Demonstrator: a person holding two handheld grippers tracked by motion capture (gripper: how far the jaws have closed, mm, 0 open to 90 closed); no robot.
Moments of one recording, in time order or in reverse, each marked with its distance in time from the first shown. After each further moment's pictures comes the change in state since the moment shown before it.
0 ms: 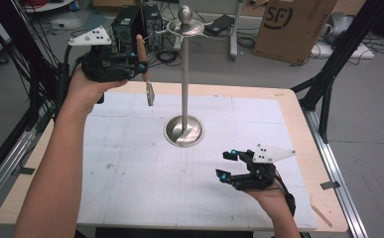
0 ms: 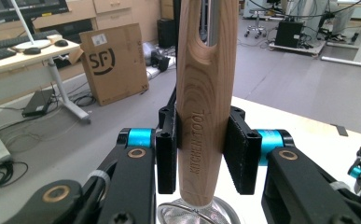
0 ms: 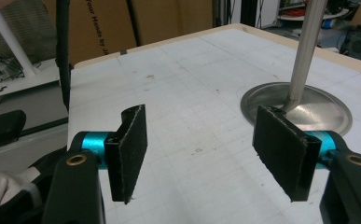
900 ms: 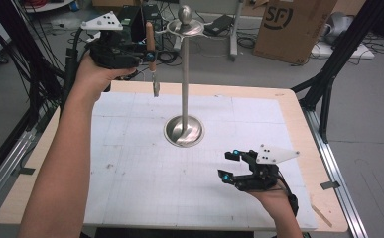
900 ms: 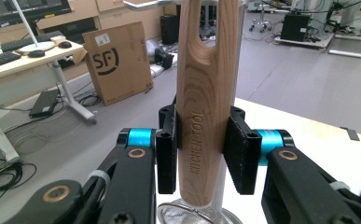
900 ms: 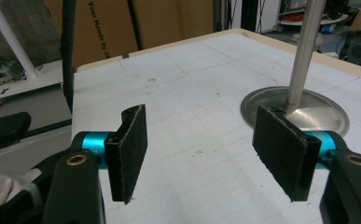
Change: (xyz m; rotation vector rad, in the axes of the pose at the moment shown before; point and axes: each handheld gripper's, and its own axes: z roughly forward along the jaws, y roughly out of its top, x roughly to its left) left arm 0.003 0.024 0.019 0.024 0.014 0.018; right arm 0.001 0.001 -0.006 -0.017 0.000 -0.005
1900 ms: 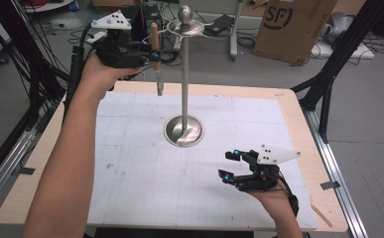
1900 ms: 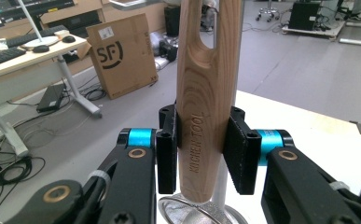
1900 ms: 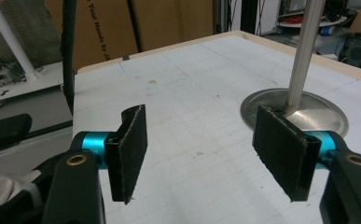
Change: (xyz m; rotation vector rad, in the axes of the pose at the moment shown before) left arm -0.008 0.005 0.011 0.042 0.019 0.023; right arm 0.001 0.001 -0.002 -0.008 -0.004 0.001
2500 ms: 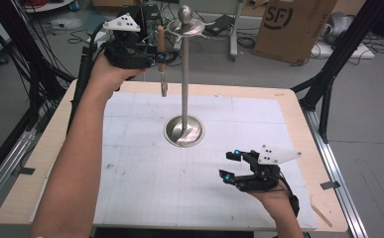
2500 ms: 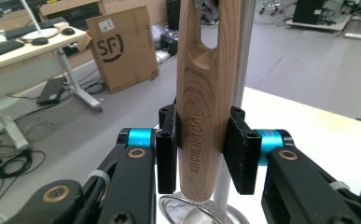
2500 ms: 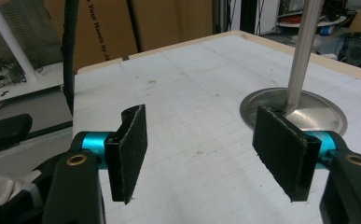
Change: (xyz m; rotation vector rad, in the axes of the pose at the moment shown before) left arm 0.000 -0.003 0.016 0.024 -0.003 -0.011; right arm 0.000 -0.001 -0.001 -0.001 0.002 0.001
